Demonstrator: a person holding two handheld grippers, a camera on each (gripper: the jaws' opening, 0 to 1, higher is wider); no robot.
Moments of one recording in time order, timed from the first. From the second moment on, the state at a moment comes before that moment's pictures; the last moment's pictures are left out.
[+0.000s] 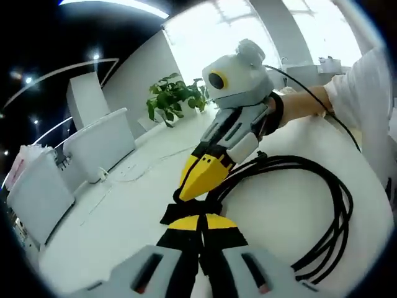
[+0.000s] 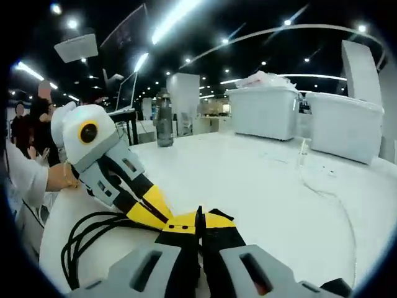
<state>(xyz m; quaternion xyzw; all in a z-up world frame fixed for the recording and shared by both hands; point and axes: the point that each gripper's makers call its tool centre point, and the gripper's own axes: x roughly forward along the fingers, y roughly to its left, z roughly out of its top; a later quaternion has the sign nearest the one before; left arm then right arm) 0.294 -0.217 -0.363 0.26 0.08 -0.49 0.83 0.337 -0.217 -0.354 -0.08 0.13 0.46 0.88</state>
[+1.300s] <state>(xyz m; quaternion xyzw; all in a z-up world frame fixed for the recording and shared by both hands) 0.294 -0.204 -0.365 0.22 0.09 -0.48 0.84 0.360 -0.191 -0.374 -0.28 0.10 0.47 0.83</state>
